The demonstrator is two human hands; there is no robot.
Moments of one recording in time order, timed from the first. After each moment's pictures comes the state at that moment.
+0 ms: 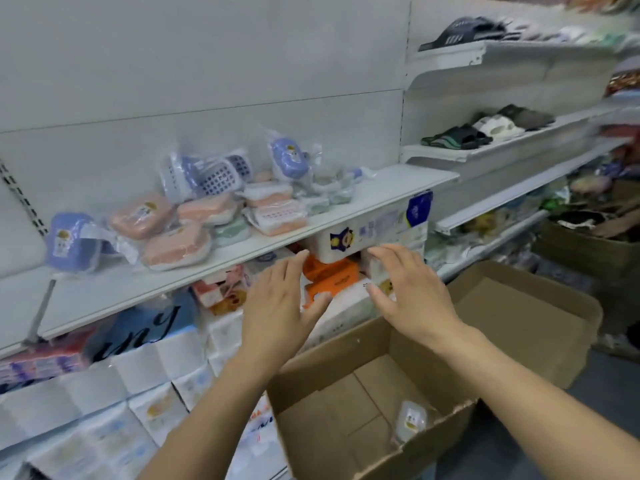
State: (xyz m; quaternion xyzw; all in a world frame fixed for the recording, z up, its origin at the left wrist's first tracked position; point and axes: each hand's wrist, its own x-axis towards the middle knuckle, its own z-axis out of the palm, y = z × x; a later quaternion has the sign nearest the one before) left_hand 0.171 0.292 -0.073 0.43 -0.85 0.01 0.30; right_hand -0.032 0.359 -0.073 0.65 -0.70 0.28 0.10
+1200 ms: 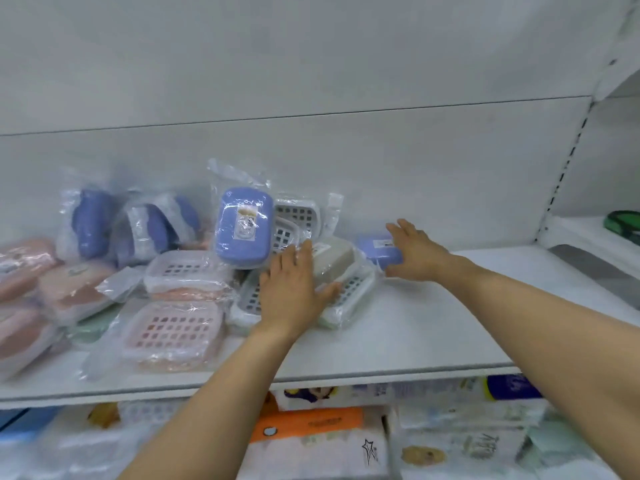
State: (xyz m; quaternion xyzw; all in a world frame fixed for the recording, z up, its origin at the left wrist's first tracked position) left_hand -0.127 -0.107 -0.062 0.73 -0.65 0.05 0.21; right_hand -0.344 -0.227 -0.047 0.81 -0.58 0.07 -0.08
